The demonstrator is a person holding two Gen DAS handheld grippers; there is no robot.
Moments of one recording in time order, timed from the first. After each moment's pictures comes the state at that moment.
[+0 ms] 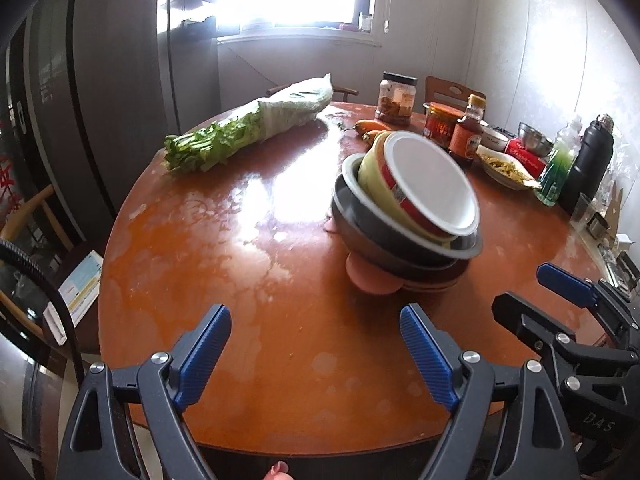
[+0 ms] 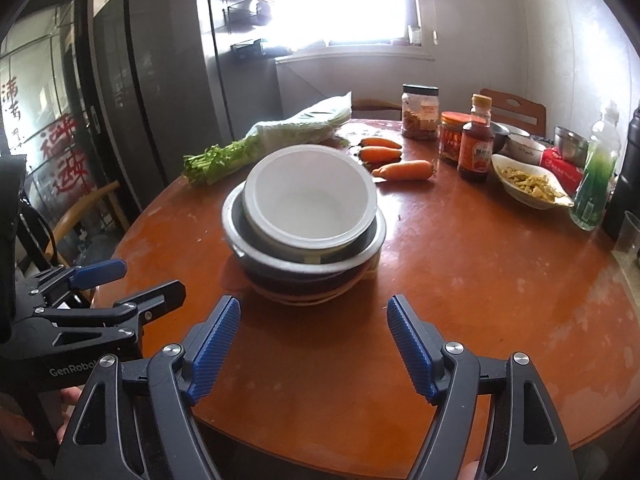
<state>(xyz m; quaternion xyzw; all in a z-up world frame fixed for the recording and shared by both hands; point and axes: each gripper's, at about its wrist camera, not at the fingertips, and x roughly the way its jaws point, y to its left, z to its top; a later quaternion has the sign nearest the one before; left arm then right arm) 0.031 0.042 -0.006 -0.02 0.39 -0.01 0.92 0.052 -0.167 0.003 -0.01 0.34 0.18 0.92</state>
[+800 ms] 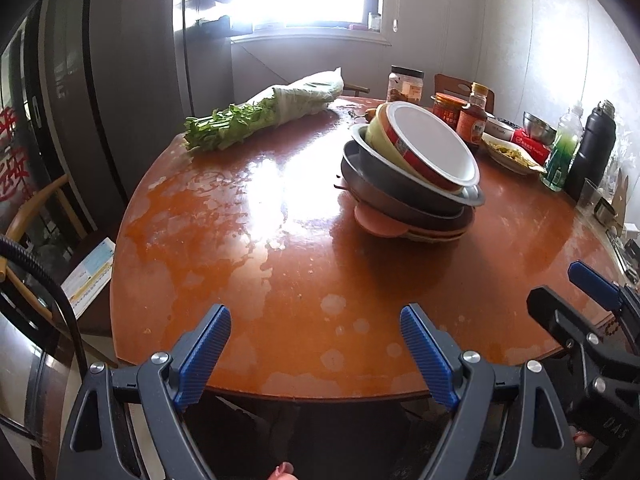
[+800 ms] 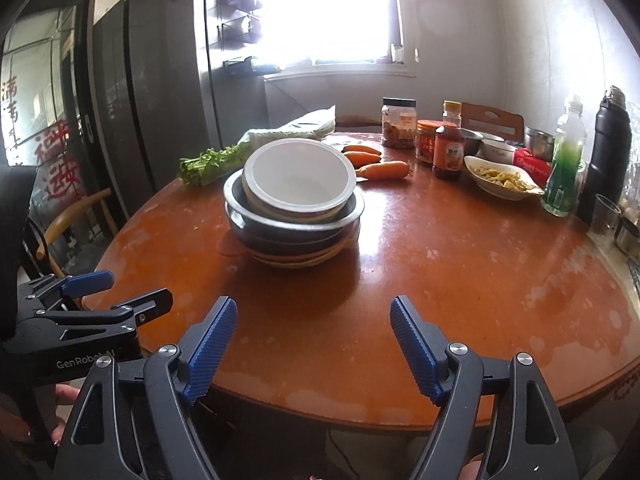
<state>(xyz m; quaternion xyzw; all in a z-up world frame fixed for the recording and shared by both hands) -0.010 0.038 -0.030 -0.02 0.38 0.00 0.92 -0.003 -0.181 -0.012 -0.01 0.30 0.15 0.94</state>
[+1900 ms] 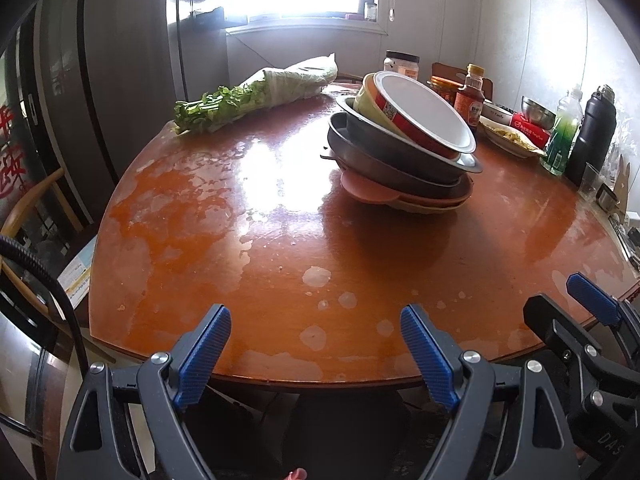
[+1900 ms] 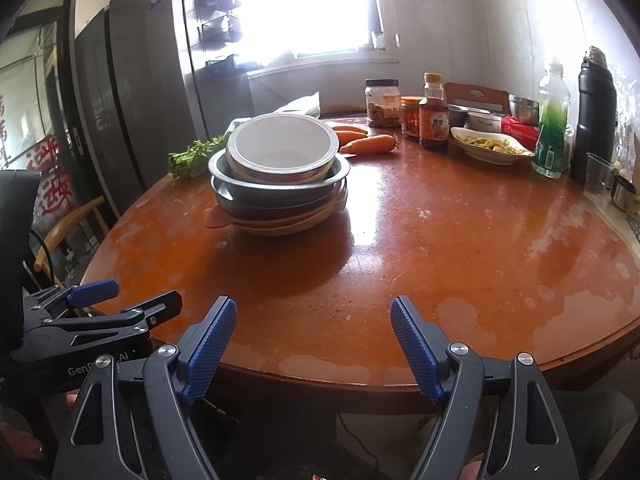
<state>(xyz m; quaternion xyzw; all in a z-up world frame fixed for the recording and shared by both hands) -0.009 0.027 -0.053 -0.01 0.39 0.00 0.92 -0.009 -0.189 -0.037 0.03 0.31 0.13 0.94</state>
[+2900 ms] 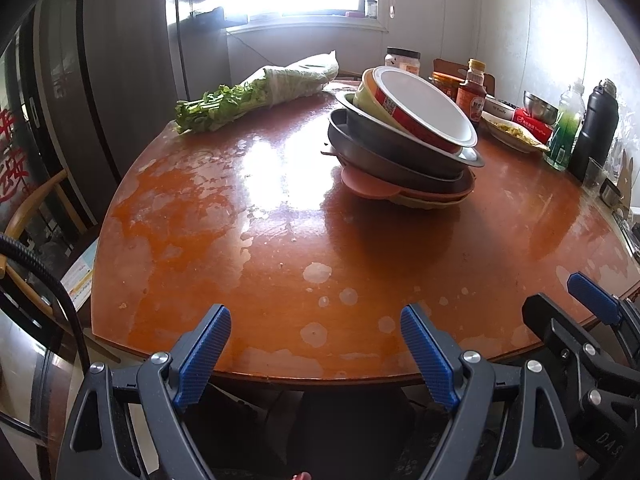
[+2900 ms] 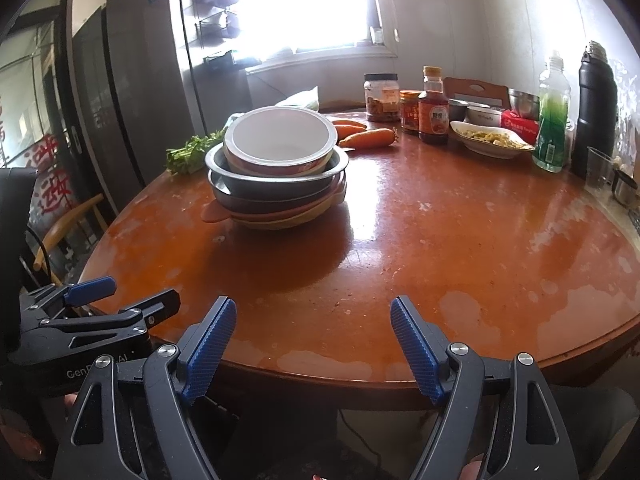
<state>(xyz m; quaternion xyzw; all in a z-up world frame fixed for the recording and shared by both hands) -0.008 0.024 -0.055 -0.01 0.40 0.01 0.92 -0.008 -0.191 -0.040 0.03 0.32 0.13 0.94</state>
